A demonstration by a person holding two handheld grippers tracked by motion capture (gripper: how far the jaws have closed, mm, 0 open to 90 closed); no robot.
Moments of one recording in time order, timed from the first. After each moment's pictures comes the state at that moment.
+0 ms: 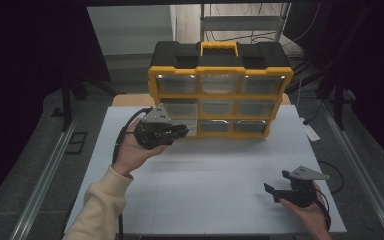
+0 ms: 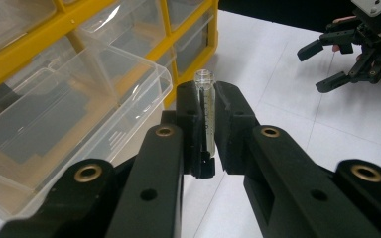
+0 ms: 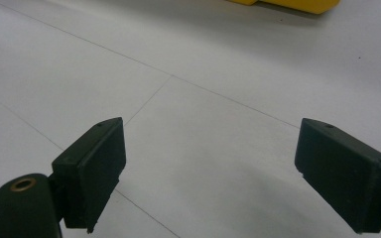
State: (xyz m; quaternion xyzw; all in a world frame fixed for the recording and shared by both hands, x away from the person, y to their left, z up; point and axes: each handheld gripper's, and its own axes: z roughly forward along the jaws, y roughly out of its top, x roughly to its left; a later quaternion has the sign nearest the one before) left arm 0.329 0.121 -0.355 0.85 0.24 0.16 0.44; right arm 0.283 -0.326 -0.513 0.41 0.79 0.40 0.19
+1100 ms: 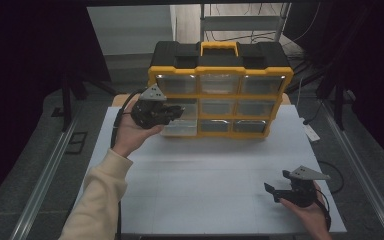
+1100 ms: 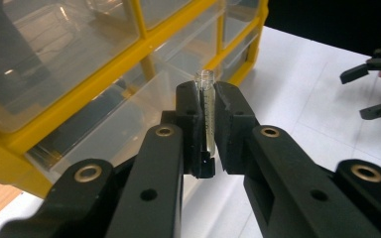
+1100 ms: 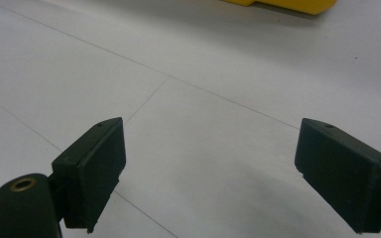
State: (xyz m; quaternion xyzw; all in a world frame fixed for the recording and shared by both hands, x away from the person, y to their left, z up) left arm 0.369 0.132 -0.337 0.83 0.29 0.18 0.44; right arm 0.283 -0.326 -0.513 0.41 0.79 0.40 0.19
